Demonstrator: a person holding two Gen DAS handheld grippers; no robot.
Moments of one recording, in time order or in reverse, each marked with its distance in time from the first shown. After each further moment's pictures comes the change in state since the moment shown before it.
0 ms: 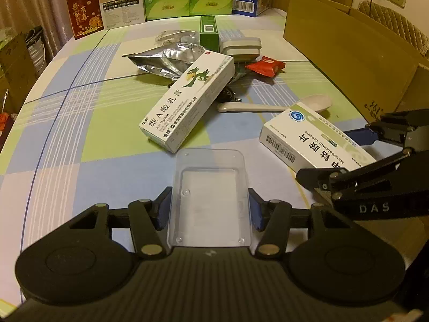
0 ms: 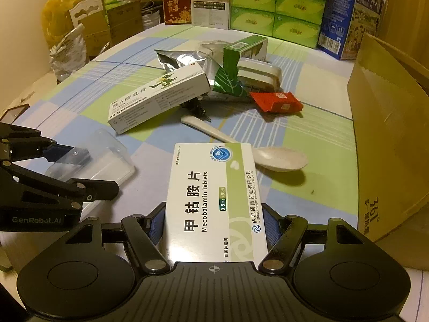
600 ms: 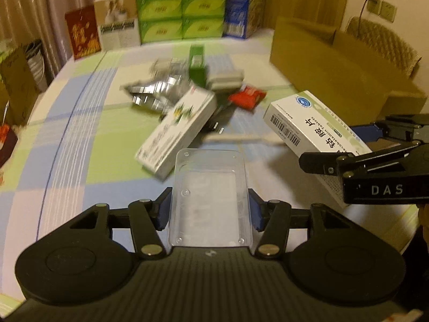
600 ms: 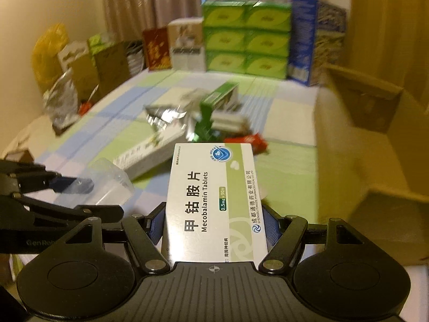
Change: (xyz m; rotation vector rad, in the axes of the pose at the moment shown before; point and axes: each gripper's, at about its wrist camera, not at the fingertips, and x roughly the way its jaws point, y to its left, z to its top) left arm -0.048 -0.019 0.023 0.000 -0.078 -0.027; right arm -0.088 -0.023 0.024 0.131 -0.159 -0.041
